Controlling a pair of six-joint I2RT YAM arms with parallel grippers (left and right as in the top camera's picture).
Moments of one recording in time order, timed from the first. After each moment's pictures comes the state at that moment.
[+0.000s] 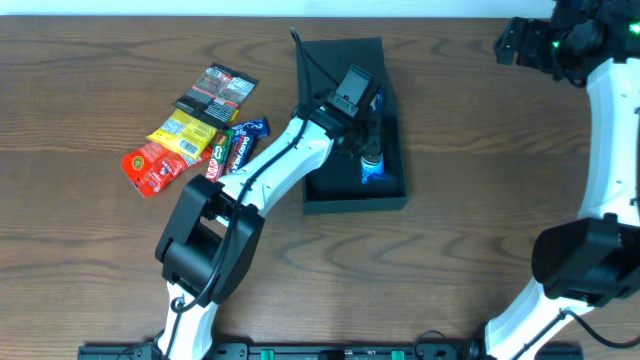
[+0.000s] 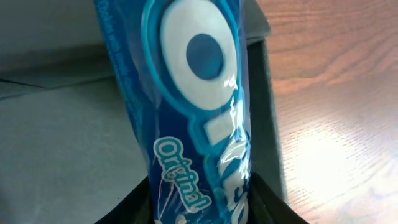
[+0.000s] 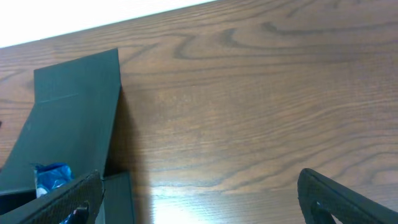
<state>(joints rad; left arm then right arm) -0.64 2.08 1.63 -0.57 0.23 -0.59 -0.19 1.95 2.08 -1.10 -0.19 0.06</state>
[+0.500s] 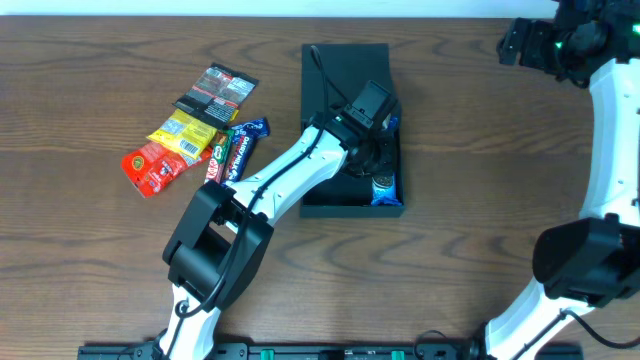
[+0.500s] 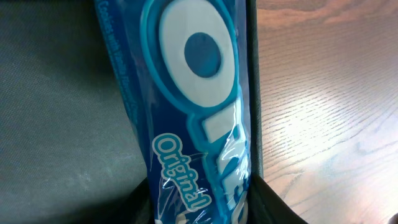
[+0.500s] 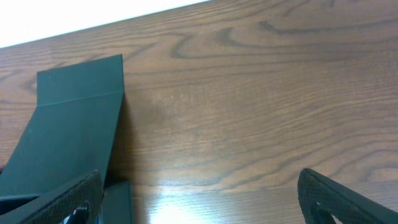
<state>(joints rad) -0.70 2.08 1.63 -0.67 0.32 -0.65 -0.19 1.95 2.08 -1.11 -0.19 0.06</state>
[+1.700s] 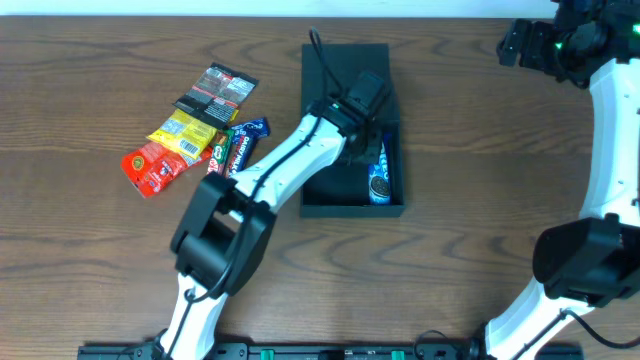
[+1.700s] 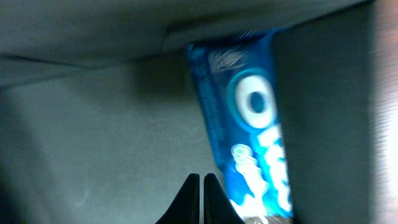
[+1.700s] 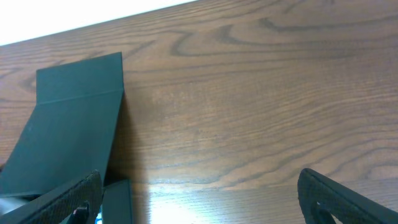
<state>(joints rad) -0.66 2.16 1.72 -0.78 0.12 -0.48 -0.19 1.95 2.08 -1.11 -0.19 0.06</state>
